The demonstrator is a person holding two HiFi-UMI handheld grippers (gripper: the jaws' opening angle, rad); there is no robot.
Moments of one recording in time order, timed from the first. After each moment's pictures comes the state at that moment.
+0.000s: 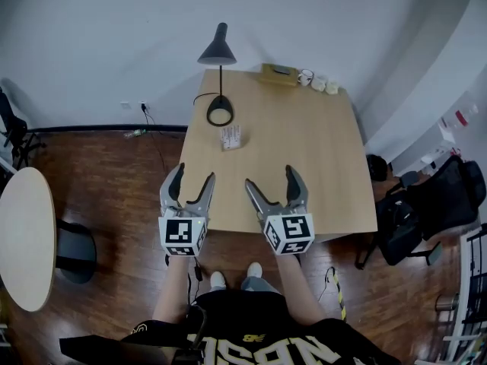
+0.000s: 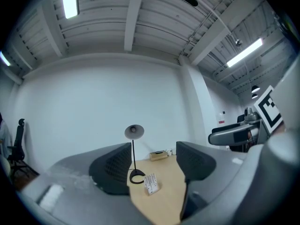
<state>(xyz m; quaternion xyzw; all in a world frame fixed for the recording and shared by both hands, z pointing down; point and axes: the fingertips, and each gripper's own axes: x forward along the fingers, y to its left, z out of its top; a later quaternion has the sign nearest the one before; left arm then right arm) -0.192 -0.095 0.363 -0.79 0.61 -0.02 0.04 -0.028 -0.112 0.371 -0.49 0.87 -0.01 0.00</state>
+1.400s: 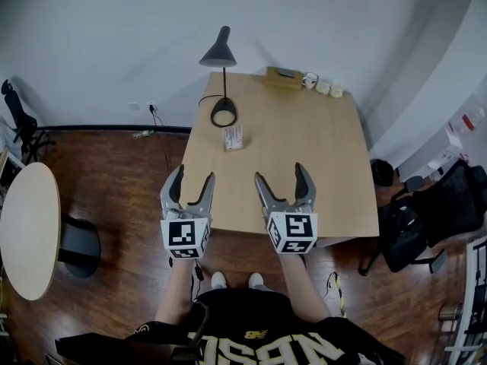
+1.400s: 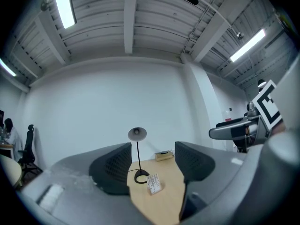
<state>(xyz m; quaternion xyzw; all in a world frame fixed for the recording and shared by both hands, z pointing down) -0.171 -0.079 0.350 -0.76 0.65 -0.03 0.05 0.010 -0.114 0.351 -0.52 0.85 0.01 0.00</state>
